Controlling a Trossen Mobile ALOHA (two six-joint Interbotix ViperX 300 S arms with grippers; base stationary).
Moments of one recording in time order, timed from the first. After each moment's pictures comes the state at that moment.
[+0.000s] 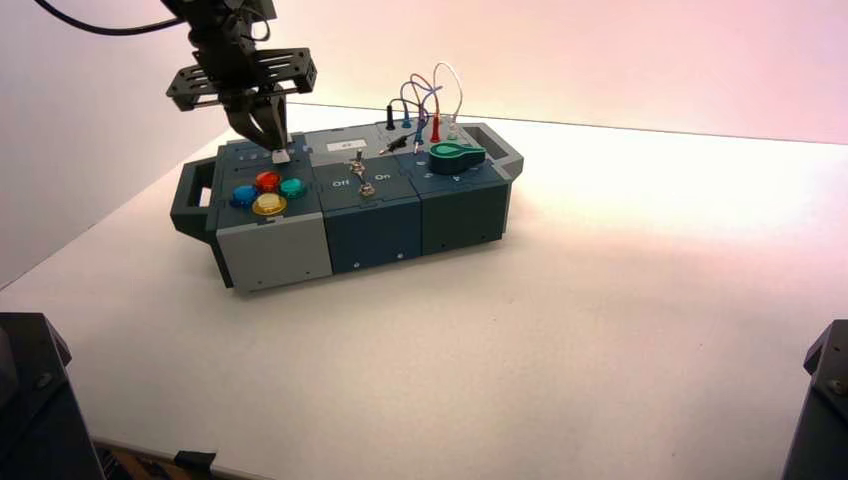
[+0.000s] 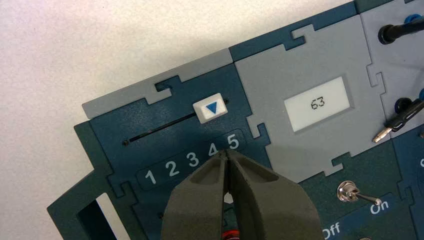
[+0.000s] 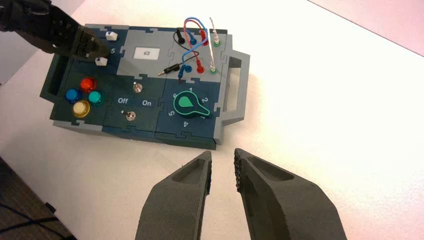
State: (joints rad) left arm -0.24 0.17 0.66 -0.21 0.42 -0.03; right arm 0.52 -0.59 0.78 0.01 0.69 0.12
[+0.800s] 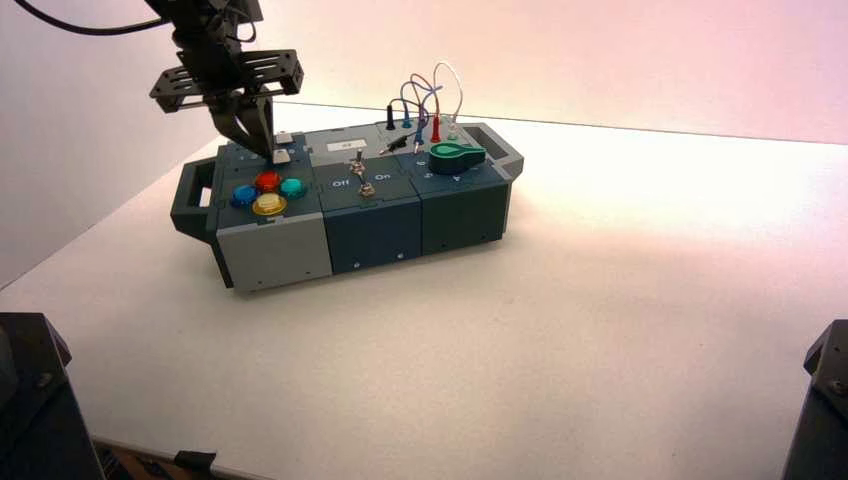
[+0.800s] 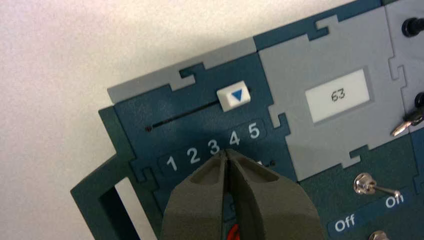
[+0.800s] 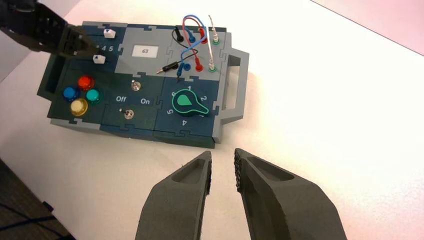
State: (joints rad) left arm -0.21 0.15 0.70 -0.20 0.44 -0.03; right arm 0.52 -0.58 0.78 0.01 0.69 0.12
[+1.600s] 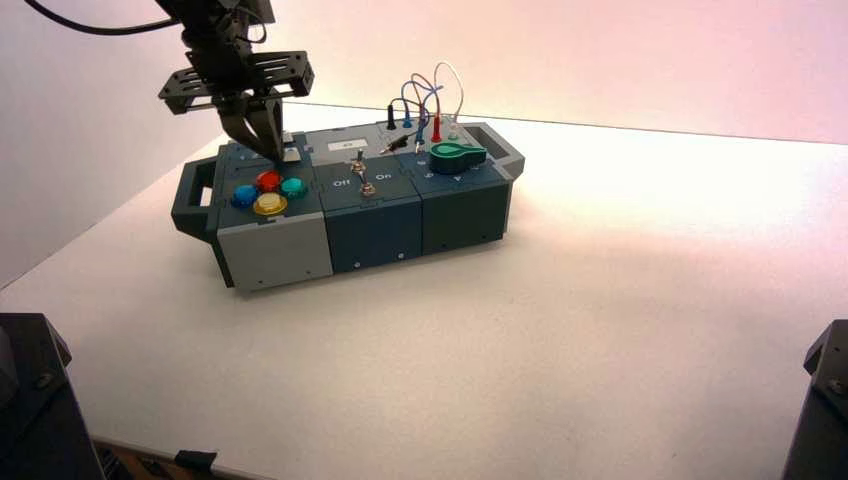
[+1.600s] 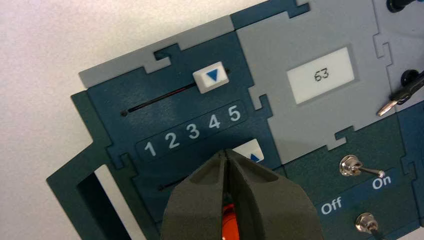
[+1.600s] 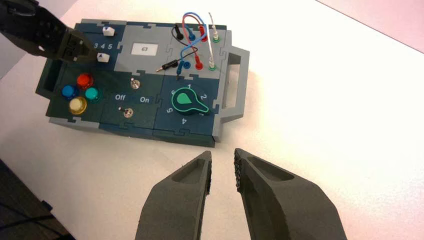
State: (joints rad) left arm -0.25 0.14 0.69 -0.21 0.46 -0.04; right arm 0.52 -0.59 0.79 0.01 0.68 0.12
